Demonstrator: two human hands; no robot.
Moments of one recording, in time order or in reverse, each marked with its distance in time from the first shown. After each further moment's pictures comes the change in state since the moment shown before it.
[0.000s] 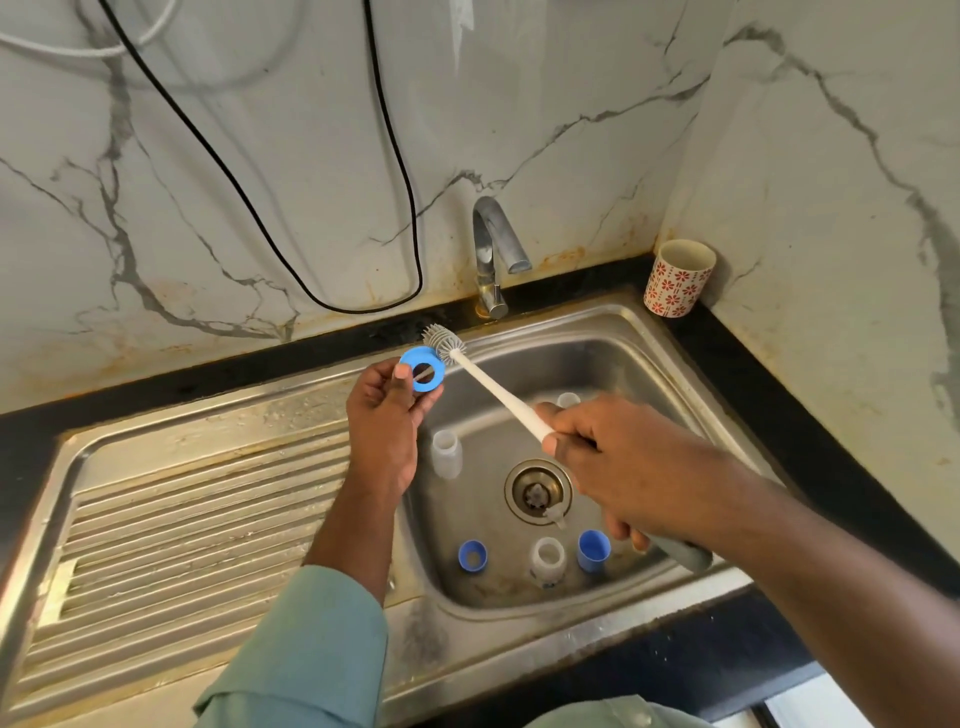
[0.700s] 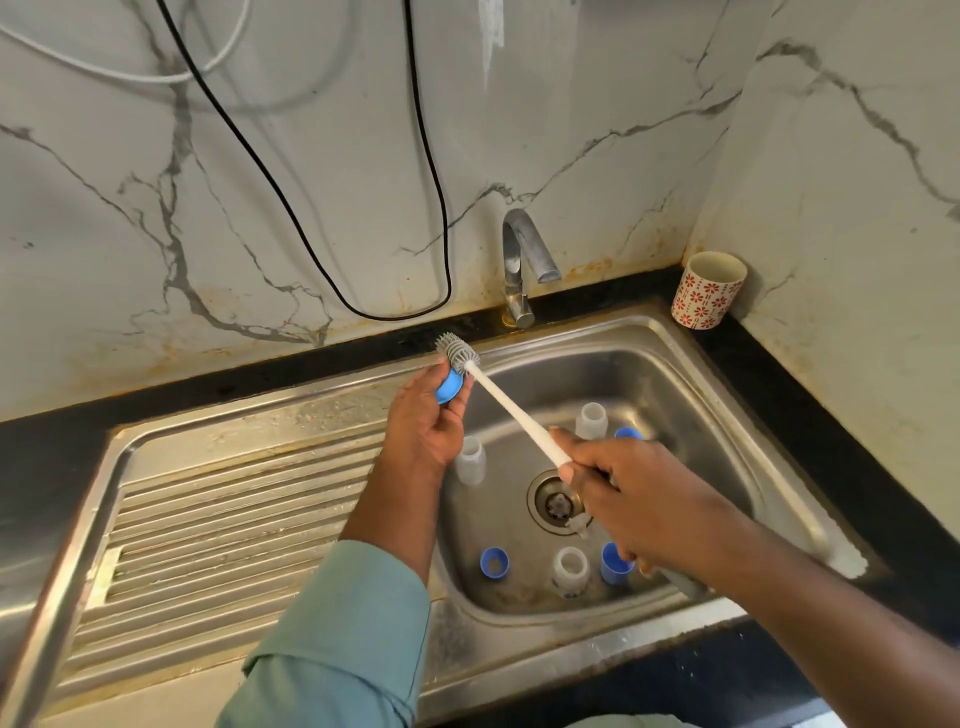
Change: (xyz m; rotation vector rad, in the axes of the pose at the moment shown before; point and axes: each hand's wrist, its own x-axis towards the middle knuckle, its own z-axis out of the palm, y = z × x) left_hand 0.011 0.020 0.016 -0.480 0.226 -0.461; right_hand 0.004 0.016 0.025 -0.017 0.022 -0.037
